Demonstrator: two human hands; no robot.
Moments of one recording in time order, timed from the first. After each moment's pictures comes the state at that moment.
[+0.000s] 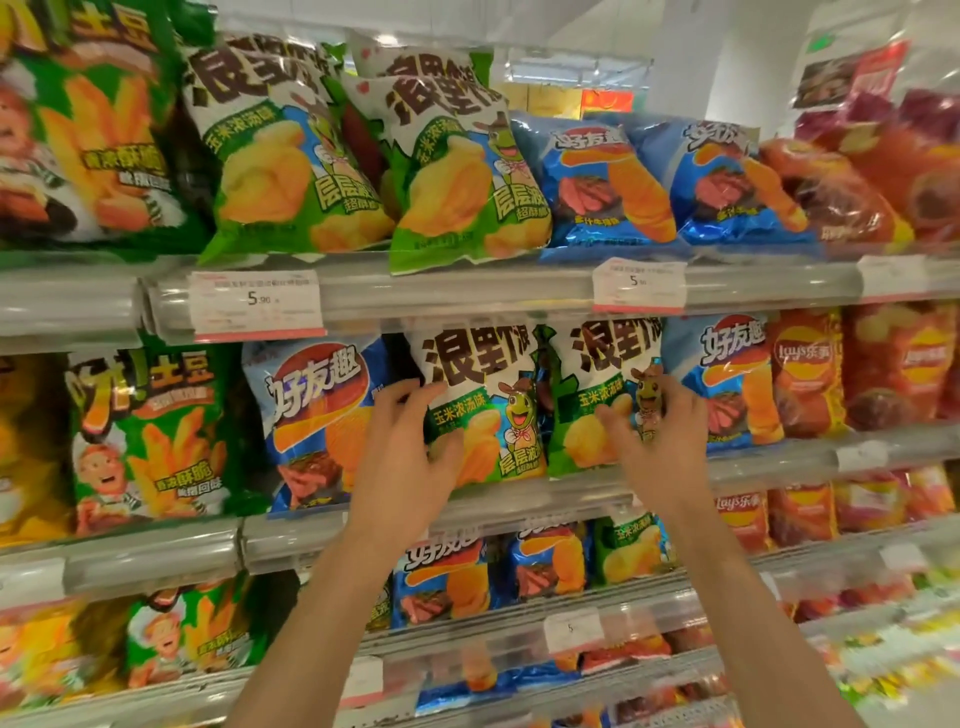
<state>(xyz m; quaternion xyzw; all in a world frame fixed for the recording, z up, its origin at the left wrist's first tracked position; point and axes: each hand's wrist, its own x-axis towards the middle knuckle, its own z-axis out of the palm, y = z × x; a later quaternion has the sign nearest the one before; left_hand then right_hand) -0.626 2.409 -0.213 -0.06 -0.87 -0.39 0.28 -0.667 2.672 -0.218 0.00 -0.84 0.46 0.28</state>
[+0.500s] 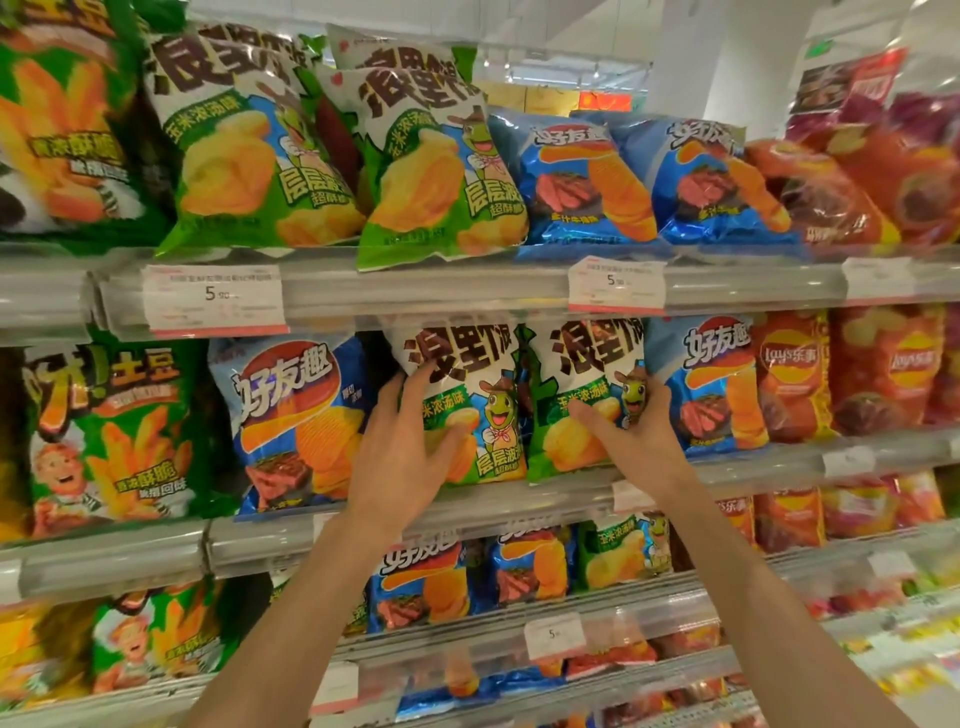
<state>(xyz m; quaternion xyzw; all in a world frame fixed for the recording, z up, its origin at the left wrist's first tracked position) -0.655 2.427 -0.221 -0.06 -0.90 -0.33 0.29 -0.708 2.696 -0.222 0.01 -0.80 0.57 0.15</state>
